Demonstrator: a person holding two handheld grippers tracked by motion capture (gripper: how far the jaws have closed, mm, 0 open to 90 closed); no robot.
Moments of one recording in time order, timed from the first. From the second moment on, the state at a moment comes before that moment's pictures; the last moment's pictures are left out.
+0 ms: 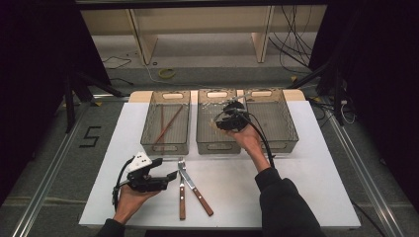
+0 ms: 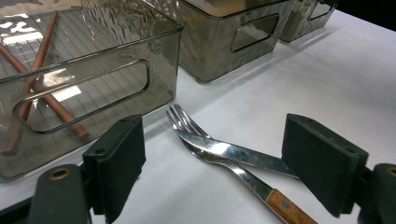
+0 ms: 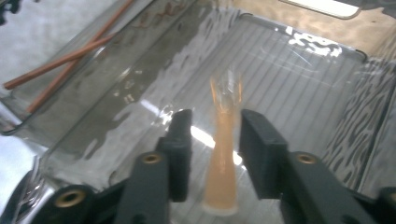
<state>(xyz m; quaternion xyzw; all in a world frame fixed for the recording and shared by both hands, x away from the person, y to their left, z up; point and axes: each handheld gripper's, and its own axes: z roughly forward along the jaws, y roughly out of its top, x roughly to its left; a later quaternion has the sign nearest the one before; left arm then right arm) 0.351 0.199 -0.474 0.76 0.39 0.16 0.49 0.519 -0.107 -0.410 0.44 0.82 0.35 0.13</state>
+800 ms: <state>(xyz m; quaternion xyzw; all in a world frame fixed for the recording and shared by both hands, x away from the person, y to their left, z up) 0.348 0.164 -0.451 0.86 0.26 0.14 0.41 0.424 -0.167 -0.386 0.35 0.83 0.41 0.12</state>
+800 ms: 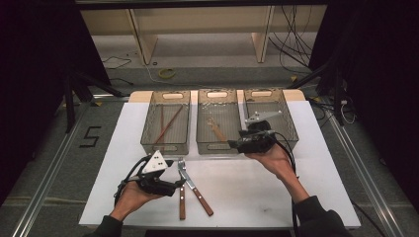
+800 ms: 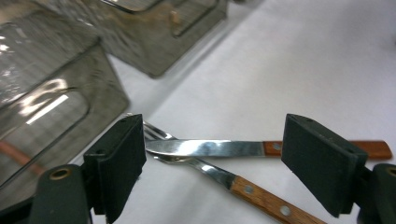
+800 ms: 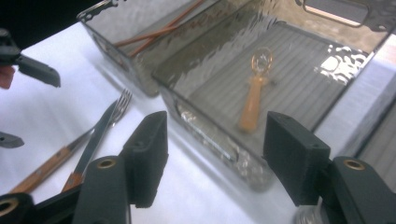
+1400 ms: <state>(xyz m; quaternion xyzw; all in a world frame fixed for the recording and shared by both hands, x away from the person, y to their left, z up) 0.358 0.128 -0.447 0.92 0.18 0.12 0.33 0.369 -0.215 -0.424 0.37 0.80 0.46 0.12</state>
